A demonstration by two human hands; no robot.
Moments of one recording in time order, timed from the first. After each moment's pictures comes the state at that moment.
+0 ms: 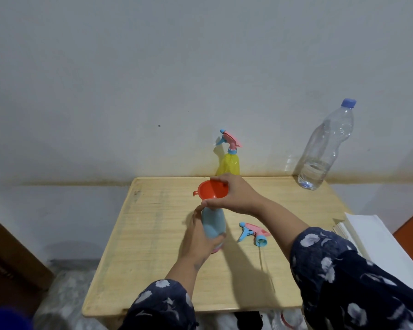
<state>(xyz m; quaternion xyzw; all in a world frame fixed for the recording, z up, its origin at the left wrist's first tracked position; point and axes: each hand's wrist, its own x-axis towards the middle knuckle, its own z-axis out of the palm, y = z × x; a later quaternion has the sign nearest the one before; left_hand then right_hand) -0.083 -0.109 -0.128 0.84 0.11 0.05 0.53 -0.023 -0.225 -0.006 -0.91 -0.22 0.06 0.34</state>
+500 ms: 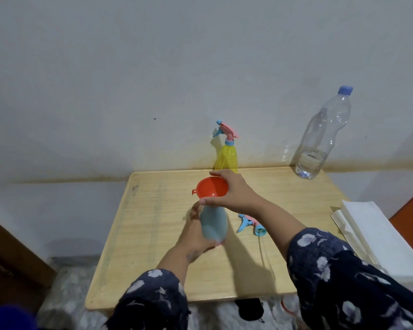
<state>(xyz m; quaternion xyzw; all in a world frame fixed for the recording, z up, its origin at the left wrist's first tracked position) -0.082 -0.091 -0.141 0.84 0.07 -0.06 0.54 -0.037 -0.228 -0.023 -0.90 -0.19 0.06 0.39</state>
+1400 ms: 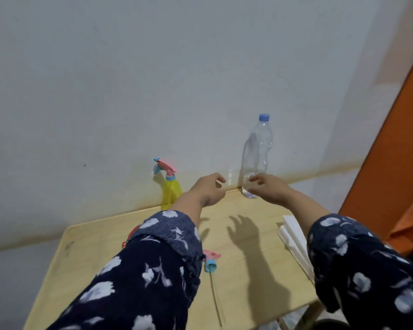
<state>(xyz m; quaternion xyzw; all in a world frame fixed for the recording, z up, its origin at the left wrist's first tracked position) 0.053 -0.246 0.021 0.92 -0.15 -0.06 0.36 0.016 -0.437 0.032 -0.94 0.05 0.02 0.35</state>
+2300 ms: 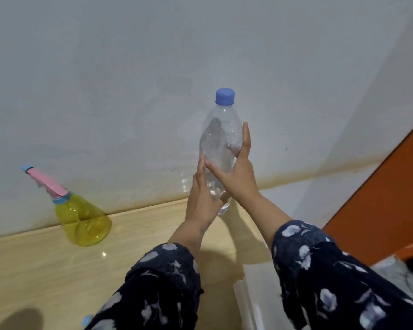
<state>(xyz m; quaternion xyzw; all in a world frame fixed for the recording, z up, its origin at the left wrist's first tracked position) 0.210 -0.443 -0.097 0.85 -0.05 0.06 0.52 0.225 -0.542 -0.041 -0.82 -0.03 -0.17 0.54</state>
